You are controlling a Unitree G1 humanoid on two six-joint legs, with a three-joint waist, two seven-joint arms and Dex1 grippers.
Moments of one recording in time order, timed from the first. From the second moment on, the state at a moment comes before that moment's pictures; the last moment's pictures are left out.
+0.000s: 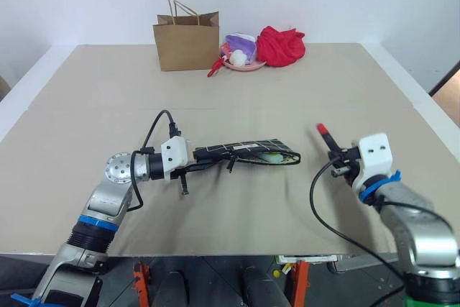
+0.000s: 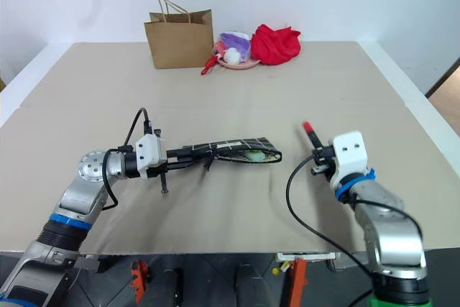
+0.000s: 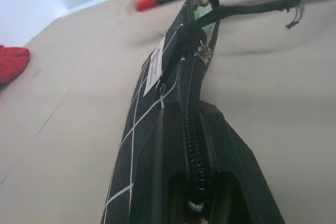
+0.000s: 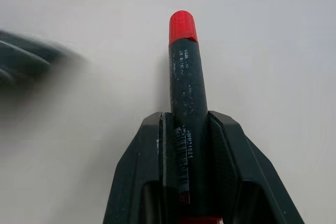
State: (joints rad) left arm -0.47 0.47 -0.16 0.11 -0.22 -0.15 -1.08; right arm -0.19 -0.69 -0.26 -0.39 0.38 0.63 0.58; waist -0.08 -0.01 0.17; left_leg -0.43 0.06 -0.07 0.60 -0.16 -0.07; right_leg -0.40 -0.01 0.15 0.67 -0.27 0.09
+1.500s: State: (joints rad) left arm -0.46 0.45 -0.16 0.12 -0.22 -0.16 -1.07; right arm -0.34 -0.95 -0.05 -0.30 0.60 0.78 1.05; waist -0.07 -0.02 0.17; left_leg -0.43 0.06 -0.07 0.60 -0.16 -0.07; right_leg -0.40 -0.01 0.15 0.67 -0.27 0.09
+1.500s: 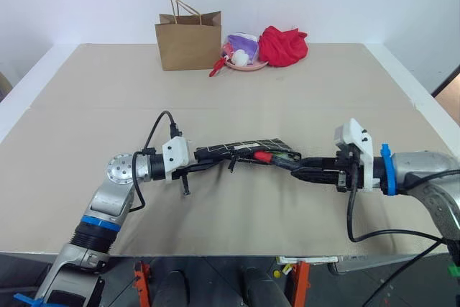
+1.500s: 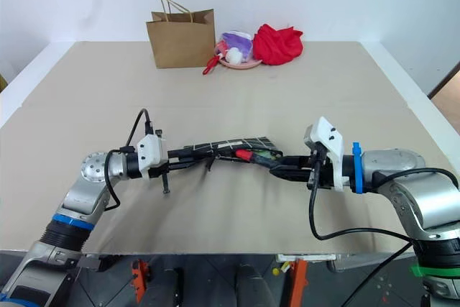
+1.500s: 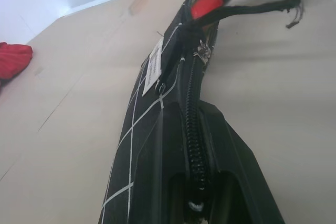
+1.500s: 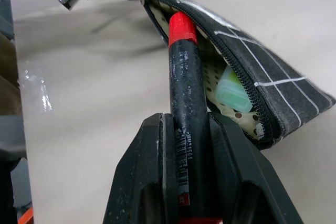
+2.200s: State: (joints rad) left arm -0.44 0.44 -0.16 0.11 -0.21 -0.16 -1.05; right arm -0.53 -0.93 0.10 -0.20 0.53 0.82 1.11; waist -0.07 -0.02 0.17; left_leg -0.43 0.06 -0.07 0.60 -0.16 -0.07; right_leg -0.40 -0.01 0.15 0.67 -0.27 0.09
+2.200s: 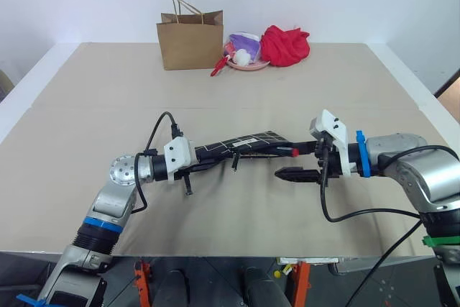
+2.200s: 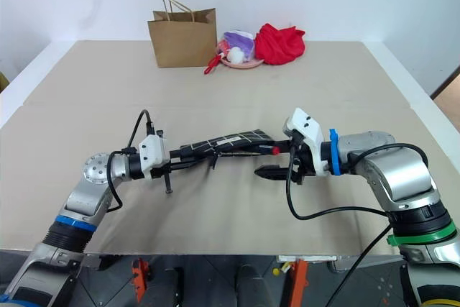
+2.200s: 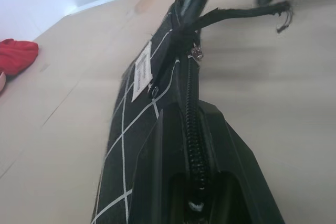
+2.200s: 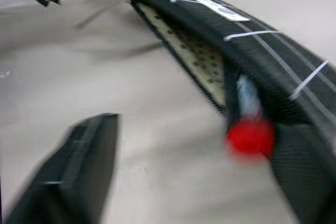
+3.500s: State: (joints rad) left arm -0.44 0.45 -0.16 0.07 -0.24 -0.12 -1.06; right arm -0.52 -0.49 0.19 -0.15 0.33 0.19 1.06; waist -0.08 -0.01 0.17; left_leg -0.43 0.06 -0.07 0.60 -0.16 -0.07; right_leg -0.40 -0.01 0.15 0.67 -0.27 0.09
